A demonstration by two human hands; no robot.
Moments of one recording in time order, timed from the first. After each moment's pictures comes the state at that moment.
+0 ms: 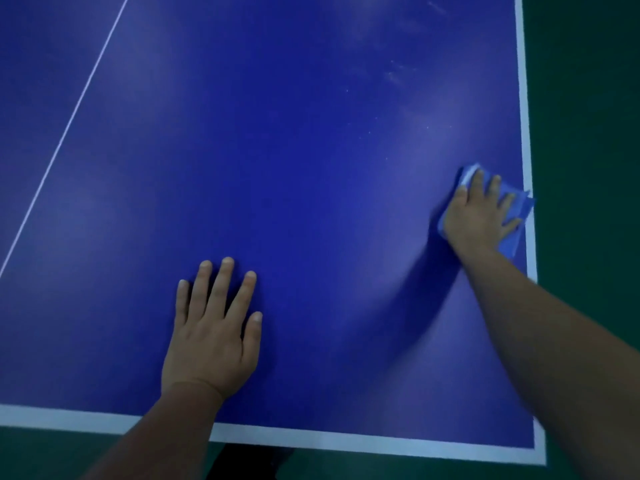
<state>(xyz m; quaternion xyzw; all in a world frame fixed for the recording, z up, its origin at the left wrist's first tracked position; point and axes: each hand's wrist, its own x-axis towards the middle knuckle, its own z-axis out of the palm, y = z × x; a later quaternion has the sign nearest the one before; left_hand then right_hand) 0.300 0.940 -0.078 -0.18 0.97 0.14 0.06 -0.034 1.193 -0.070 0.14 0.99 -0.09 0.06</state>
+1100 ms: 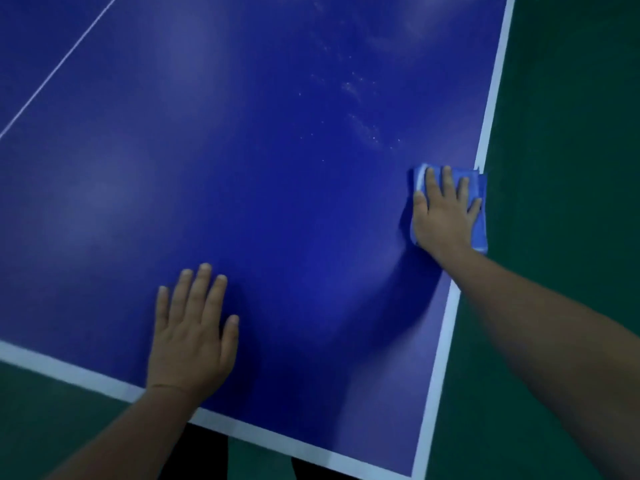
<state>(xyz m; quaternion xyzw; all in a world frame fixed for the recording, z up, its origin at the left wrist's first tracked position) 0.264 1.088 -0.059 -0.29 0.95 0.13 0.00 -0.117 1.277 -0.070 -0.18 0.98 -0.03 0.09</state>
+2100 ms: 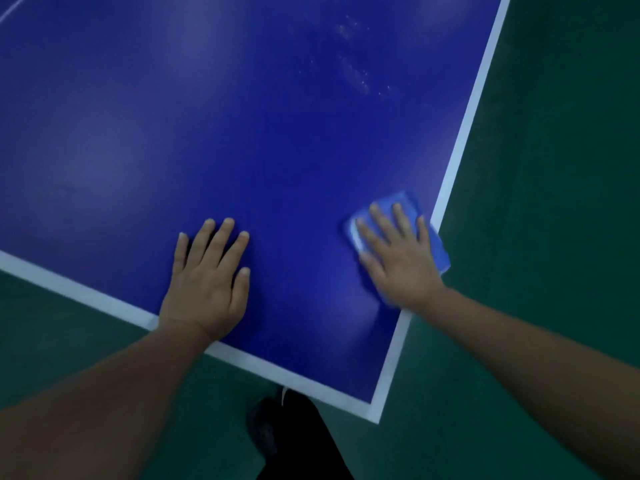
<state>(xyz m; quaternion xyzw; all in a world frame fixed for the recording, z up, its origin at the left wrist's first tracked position) 0.265 1.159 -0.074 -0.27 0.95 0.17 0.02 0.020 1.375 -0.078 -0.49 0.87 0.00 0.07</state>
